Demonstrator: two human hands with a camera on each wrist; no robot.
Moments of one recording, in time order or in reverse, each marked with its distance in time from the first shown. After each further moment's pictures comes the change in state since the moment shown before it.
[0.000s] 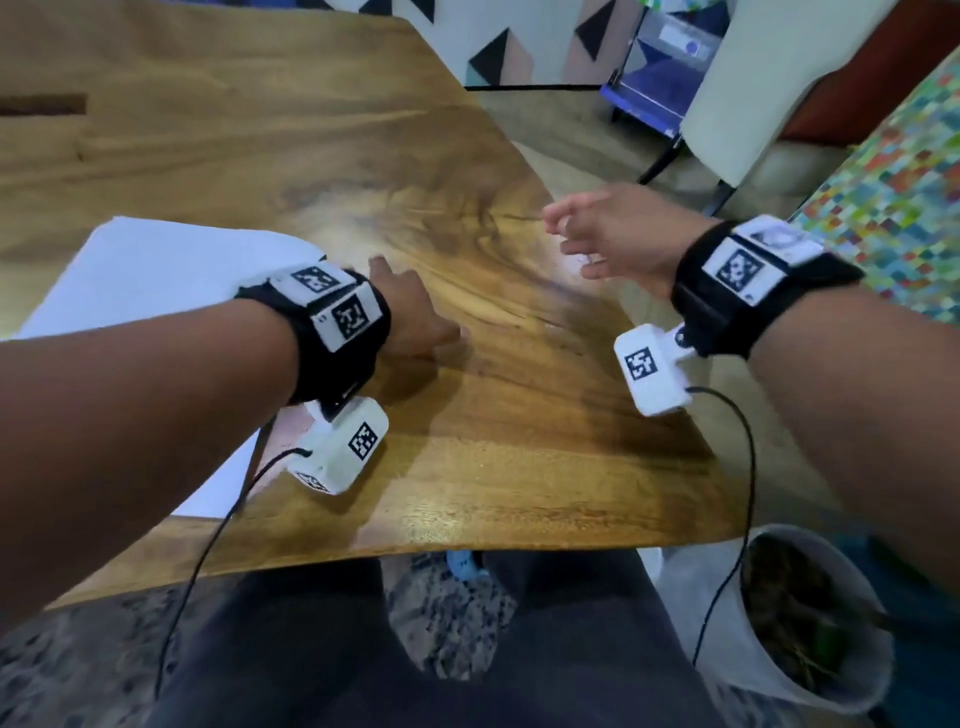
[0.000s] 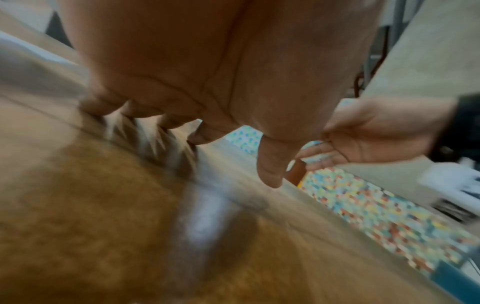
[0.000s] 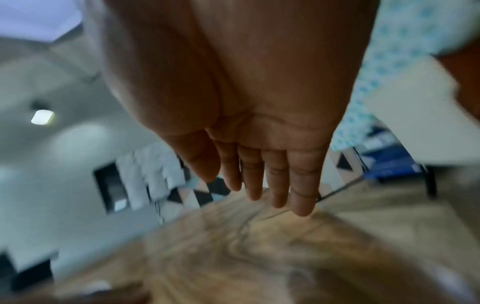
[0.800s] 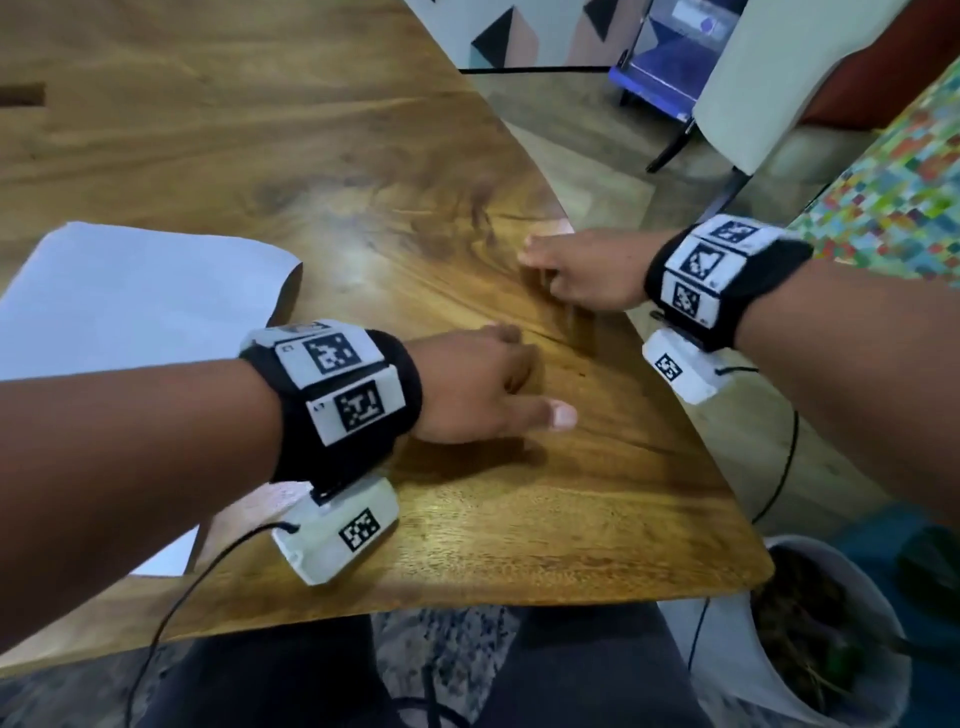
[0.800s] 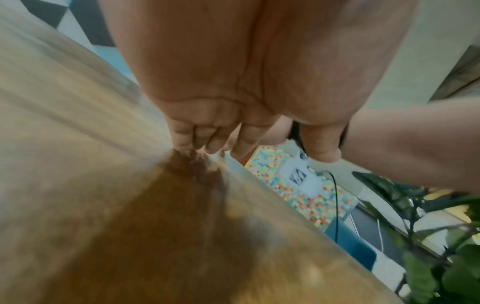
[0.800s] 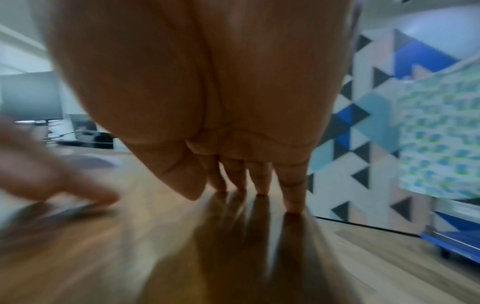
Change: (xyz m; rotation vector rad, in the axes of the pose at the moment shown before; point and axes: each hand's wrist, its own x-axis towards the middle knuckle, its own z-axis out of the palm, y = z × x) left_hand -0.033 0.046 0.005 -0.063 -0.152 0.561; right_hand 0.046 0.023 0.003 -1.052 -0.364 -0.240
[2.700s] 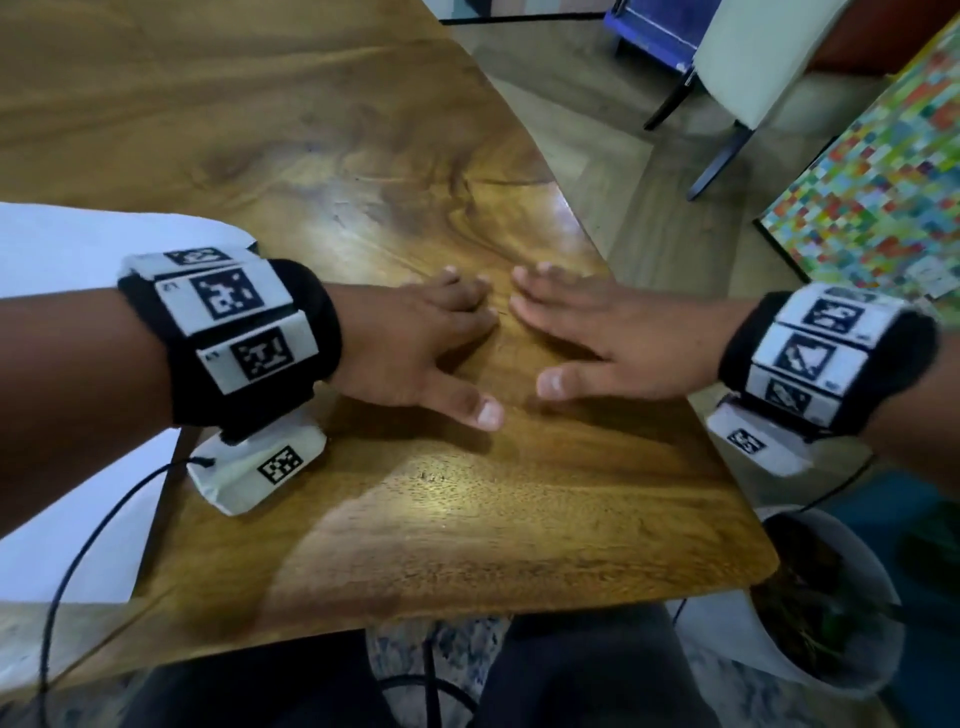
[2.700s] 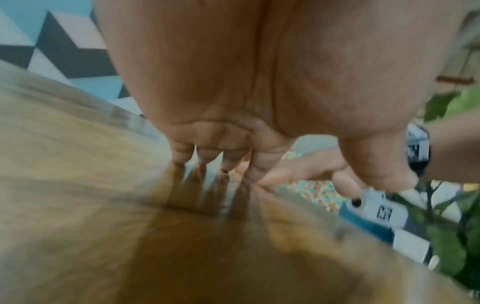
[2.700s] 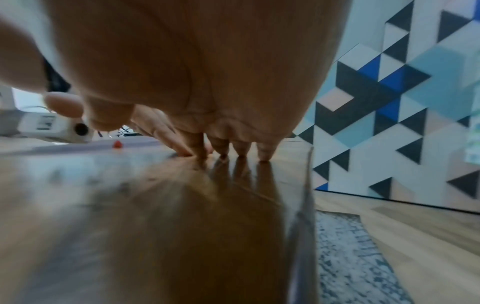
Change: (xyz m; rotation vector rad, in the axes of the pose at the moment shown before) left_hand 0.012 -0.032 -0.021 0.235 -0.223 -0.007; right_hand -0.056 0.009 0.053 0.014 -0.109 -0.247
